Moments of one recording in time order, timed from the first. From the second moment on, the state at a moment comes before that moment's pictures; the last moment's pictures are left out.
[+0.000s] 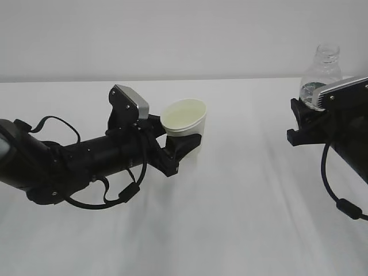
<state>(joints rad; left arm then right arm) -0.52 2.10 -0.87 0.50 -1.05 -0.25 0.16 1.85 -0.54 0.08 -1.13 -0.31</state>
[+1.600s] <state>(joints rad) -0.30 2.10 -0.87 0.39 -1.01 -0.20 0.16 1.85 -0.54 0.10 -1.13 -0.31</state>
